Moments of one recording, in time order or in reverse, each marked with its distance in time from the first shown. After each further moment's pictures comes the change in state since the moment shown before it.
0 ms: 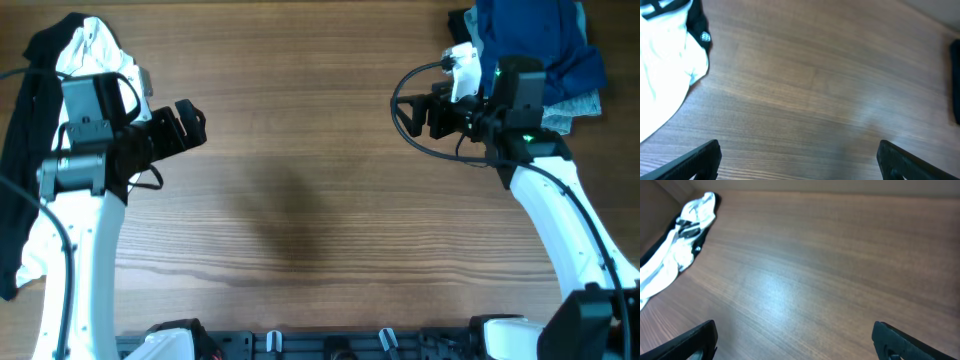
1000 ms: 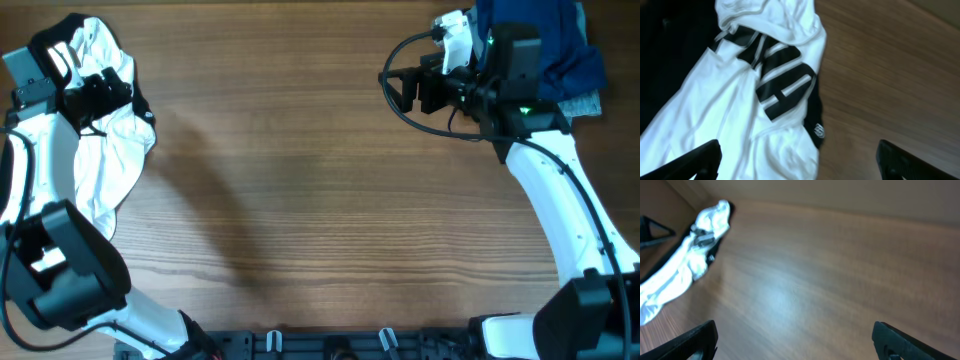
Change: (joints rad) left arm 0.294 0.527 0.183 0.378 -0.106 0.170; right arm 0.052 0.086 0.206 -0.098 -0.002 0.006
